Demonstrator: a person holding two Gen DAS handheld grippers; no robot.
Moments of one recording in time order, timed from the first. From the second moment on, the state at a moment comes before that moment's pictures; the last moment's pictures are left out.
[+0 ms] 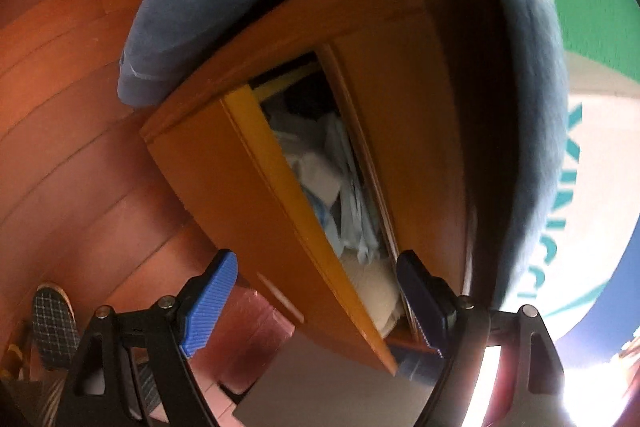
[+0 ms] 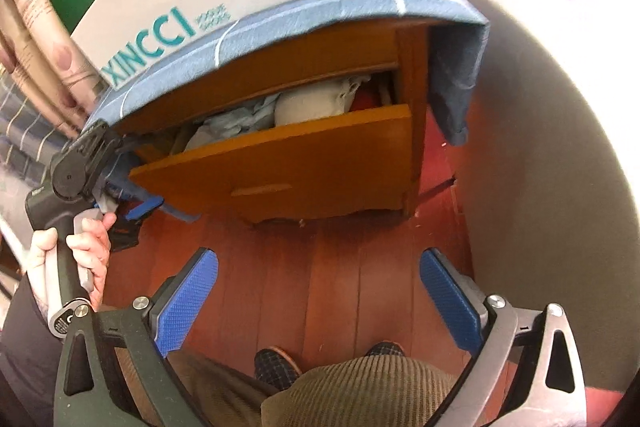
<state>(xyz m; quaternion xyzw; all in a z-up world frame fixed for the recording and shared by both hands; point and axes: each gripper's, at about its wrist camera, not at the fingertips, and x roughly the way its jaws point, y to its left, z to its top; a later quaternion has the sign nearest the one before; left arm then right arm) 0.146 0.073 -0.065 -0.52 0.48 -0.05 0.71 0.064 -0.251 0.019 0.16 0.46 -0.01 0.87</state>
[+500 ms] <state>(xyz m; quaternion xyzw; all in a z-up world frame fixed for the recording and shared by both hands) 0.167 0.088 -0.096 -0.56 0.48 -0.02 0.67 0.063 -0.253 0.026 0.20 0.45 -0.01 0.87</state>
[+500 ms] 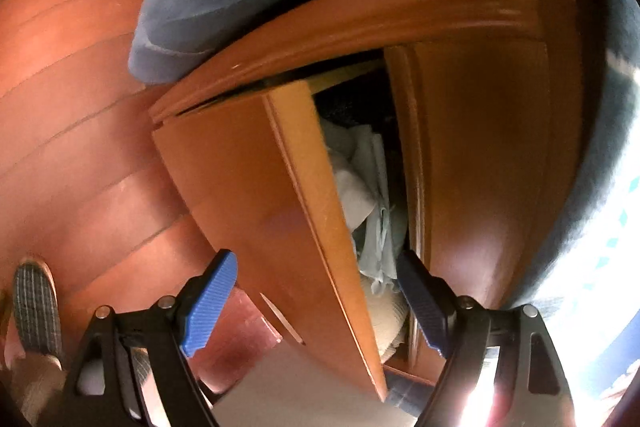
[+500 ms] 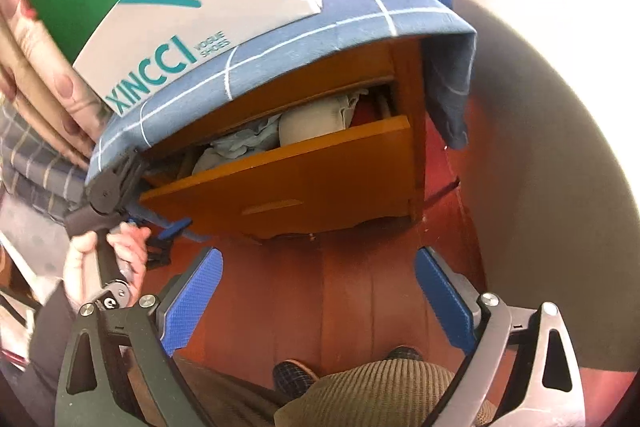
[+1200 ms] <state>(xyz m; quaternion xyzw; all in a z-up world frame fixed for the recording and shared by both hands) 0.162 0.078 -0.148 -0.57 0.51 0.02 0.64 0.066 -0.238 0.027 0.17 0.45 -0.01 0.88</state>
